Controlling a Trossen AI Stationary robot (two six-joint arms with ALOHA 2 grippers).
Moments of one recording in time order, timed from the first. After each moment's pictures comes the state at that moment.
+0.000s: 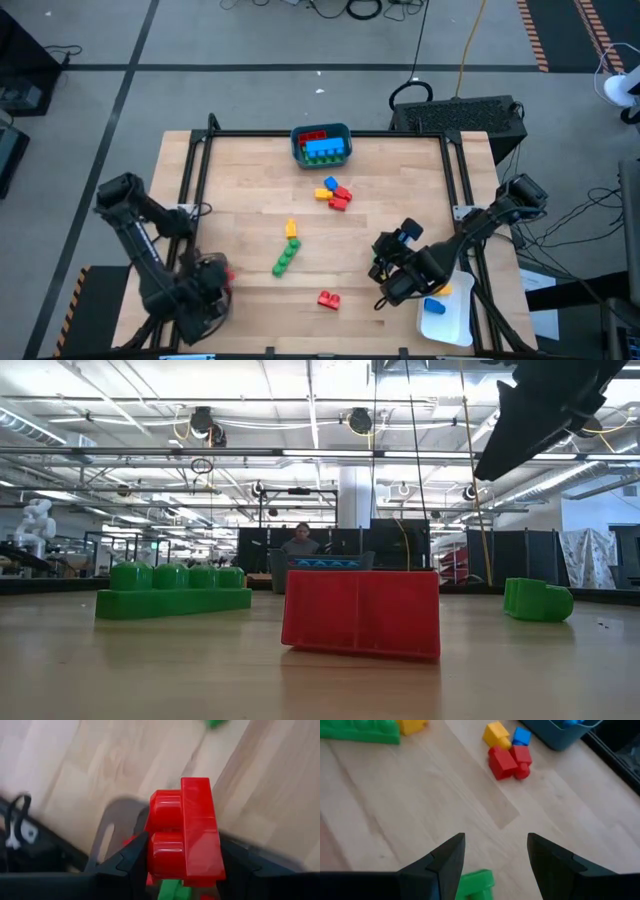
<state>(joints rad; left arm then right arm) -1.03 1.57 1.25 -1.42 -0.28 -1.53 0.61 1.62 1.16 -1.03 0.78 1.19</state>
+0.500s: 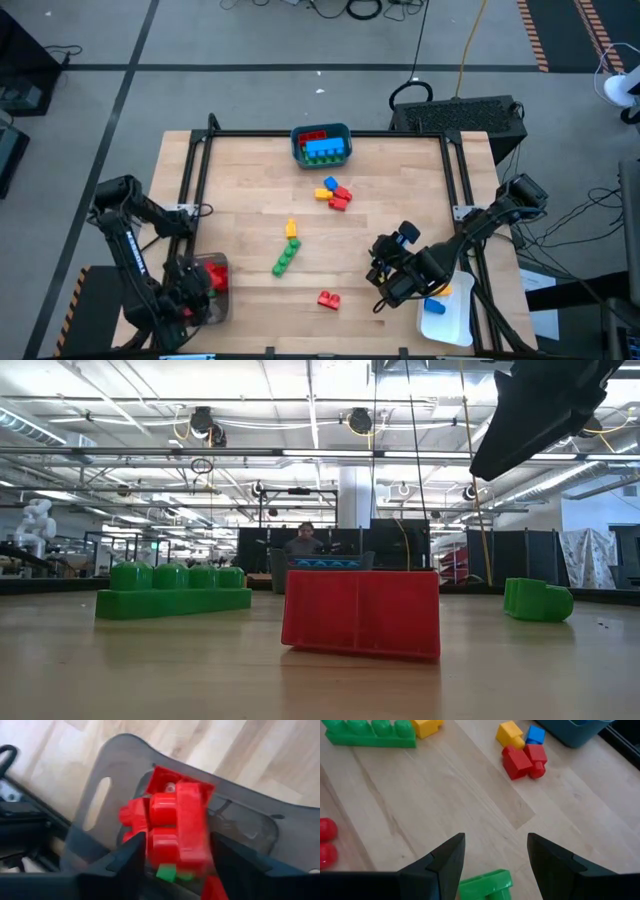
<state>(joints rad) -1.20 1.57 1.13 -1.35 -0.26 -1.78 0.61 1.62 1.16 -0.96 0.75 1.18</state>
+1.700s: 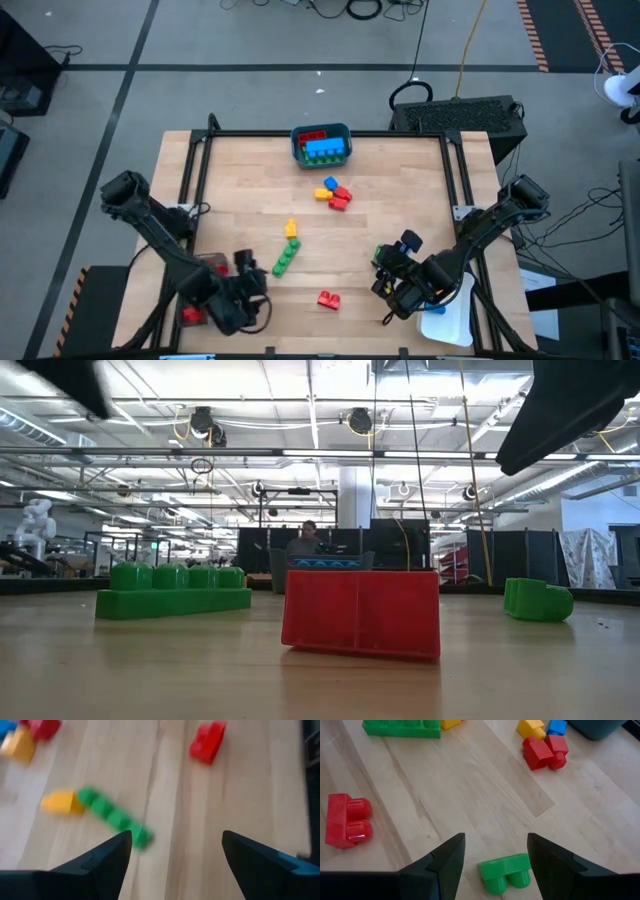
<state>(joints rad) -0.79 1.57 1.18 -0.79 -0.51 -0.78 0.69 1.62 1.16 -0.94 0.73 1.22</state>
